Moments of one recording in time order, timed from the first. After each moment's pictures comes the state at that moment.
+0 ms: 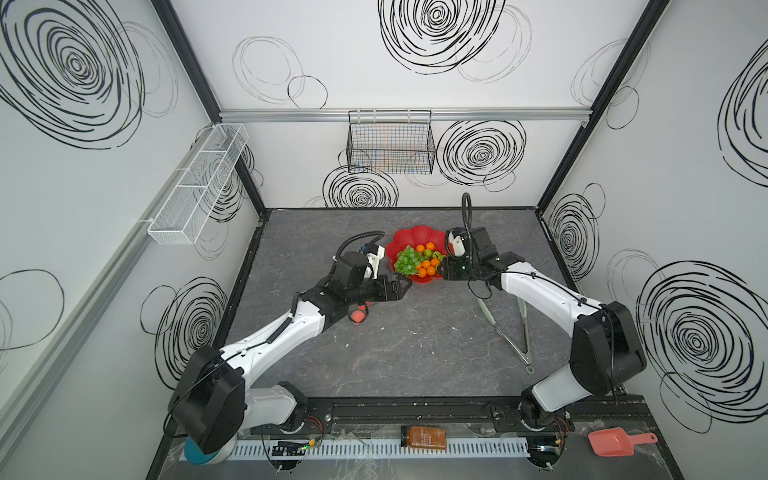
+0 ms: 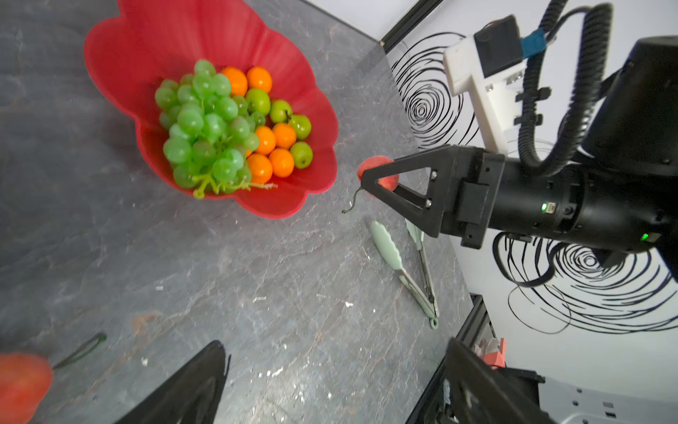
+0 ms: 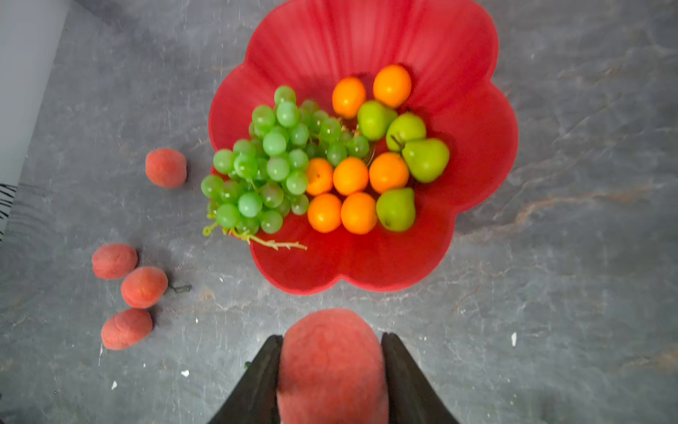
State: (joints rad) left arm -0.56 1.32 0.89 -0.12 0.35 -0.63; right arm 0.41 1.58 1.16 -0.45 -0.15 0.36
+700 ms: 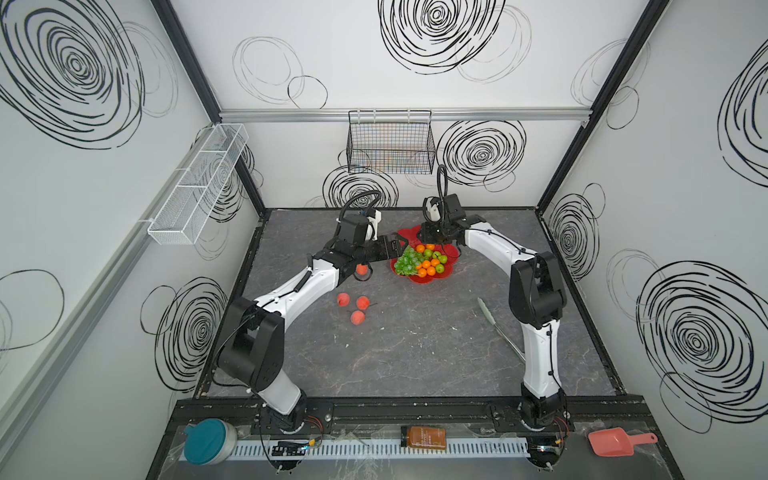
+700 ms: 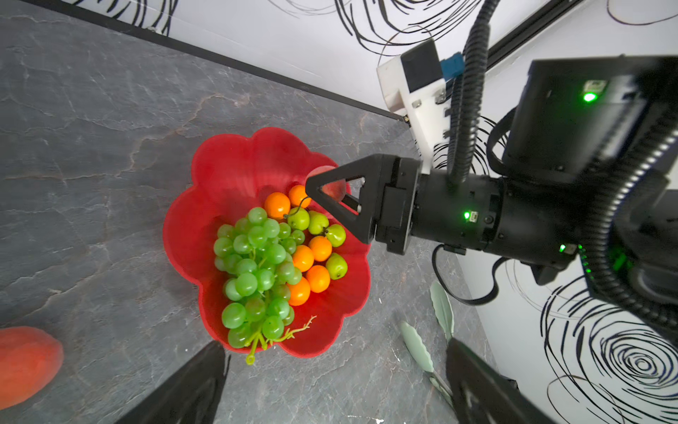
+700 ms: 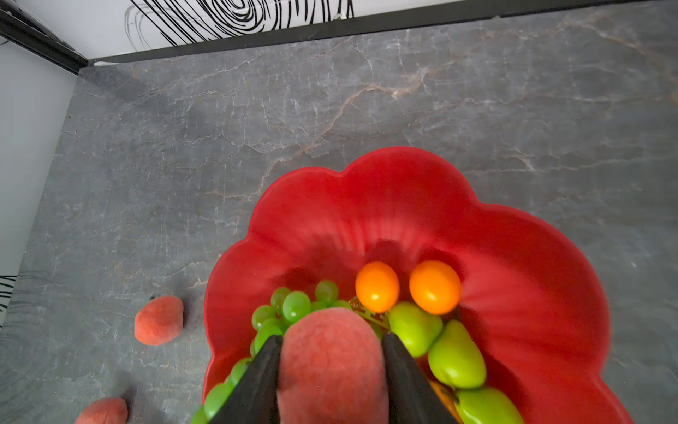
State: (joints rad) left arm -0.40 1.62 1.19 -0.11 0.37 -0.58; right arm 0.38 2.17 1.83 -0.51 -0.20 0.36
